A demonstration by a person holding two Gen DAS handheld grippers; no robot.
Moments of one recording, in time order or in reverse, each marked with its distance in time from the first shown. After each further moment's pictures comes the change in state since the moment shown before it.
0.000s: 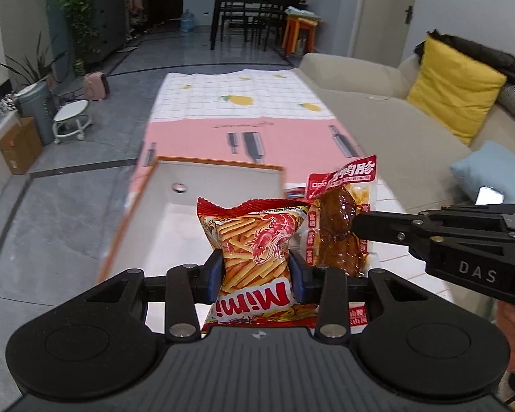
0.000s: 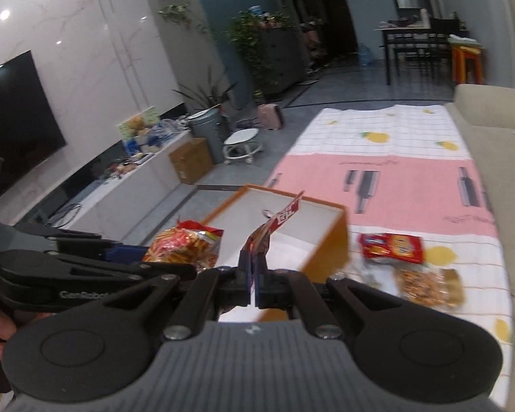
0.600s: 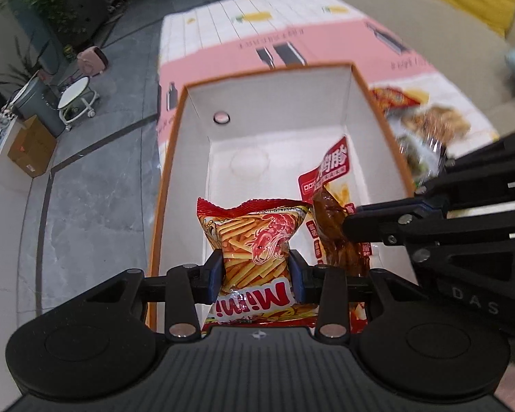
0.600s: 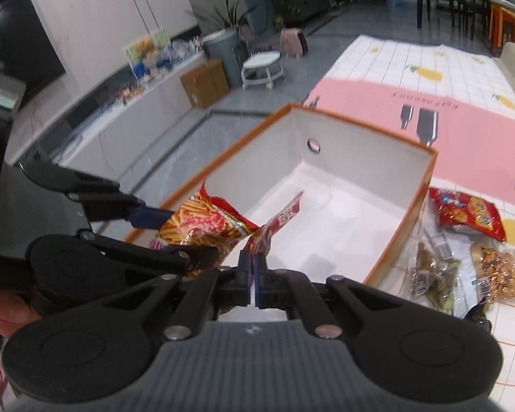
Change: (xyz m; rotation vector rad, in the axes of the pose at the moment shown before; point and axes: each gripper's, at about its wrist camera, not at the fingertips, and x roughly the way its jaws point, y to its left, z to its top) left arm 0.096 0.050 -0.017 0.236 0.273 0.122; right arm 0.139 0.040 -0.016 -0.056 0.291 0.017
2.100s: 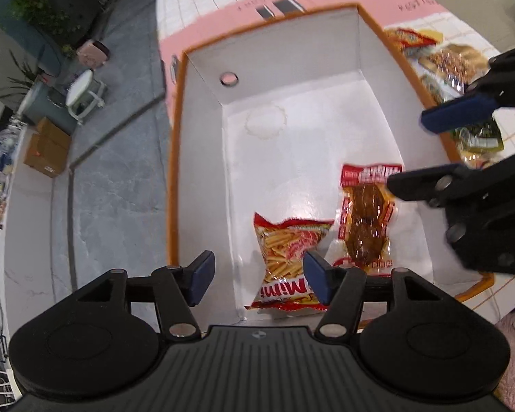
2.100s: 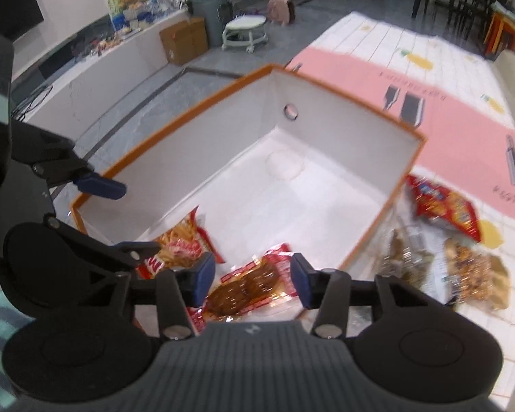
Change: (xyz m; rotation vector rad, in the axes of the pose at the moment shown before) left arm 0.009 -0.007 -0.003 0.100 0.103 0.112; right arm 0.023 -0.006 0.007 -0.091 0.103 -0.144
